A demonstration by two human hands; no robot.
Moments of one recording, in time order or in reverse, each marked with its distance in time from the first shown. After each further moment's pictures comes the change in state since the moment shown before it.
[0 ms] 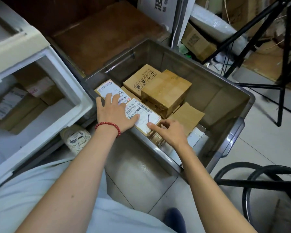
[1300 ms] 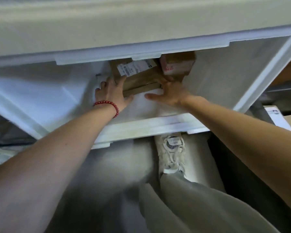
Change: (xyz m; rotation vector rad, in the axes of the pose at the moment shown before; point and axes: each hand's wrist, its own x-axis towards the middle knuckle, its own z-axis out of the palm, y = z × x) left_hand -0.041 -0.349 0.164 -0.362 0.086 -0.773; right_hand 0.091 -0.306 0.300 -0.648 -0.496 -0.980
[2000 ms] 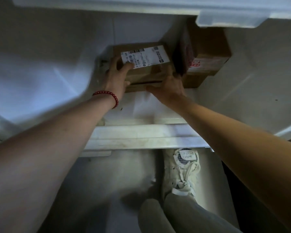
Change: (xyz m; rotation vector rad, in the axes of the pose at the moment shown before) left_hand 0.040 -0.024 0.028 -0.368 0.148 -0.003; right_hand 0.058 -0.026 0.054 0.257 0.213 0.126
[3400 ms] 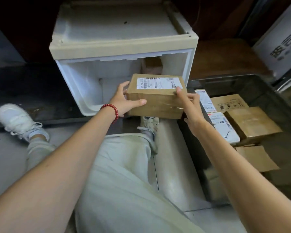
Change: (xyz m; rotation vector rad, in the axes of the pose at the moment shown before) left_hand -0.257 0.149 -0.158 -0.671 -0.349 -0.204; right_hand -0.338 -0.019 -0.169 0.860 0.216 0.319
